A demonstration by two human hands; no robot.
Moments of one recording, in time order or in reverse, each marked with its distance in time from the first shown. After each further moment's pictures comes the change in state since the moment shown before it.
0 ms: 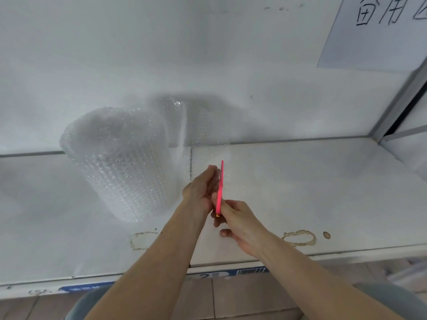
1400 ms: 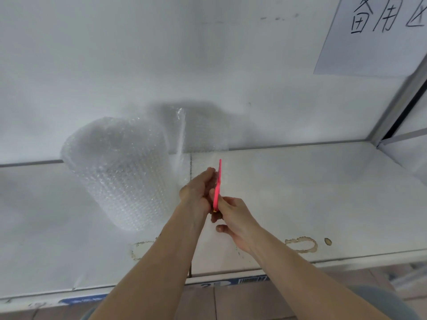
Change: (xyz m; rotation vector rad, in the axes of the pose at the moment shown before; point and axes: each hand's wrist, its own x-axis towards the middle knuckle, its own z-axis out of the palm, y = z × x) left_hand -0.007 0.015 0.013 0.063 0.042 0.012; right_hand 0.018 -0.011 0.007 0.020 0.037 -0.050
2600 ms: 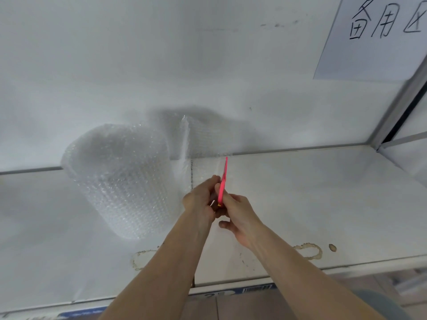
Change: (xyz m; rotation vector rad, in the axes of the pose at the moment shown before) left_hand -0.020 0.001 0.007 0.205 0.124 0.012; right_hand 0.014 -0.014 0.000 0.068 0.039 0.005
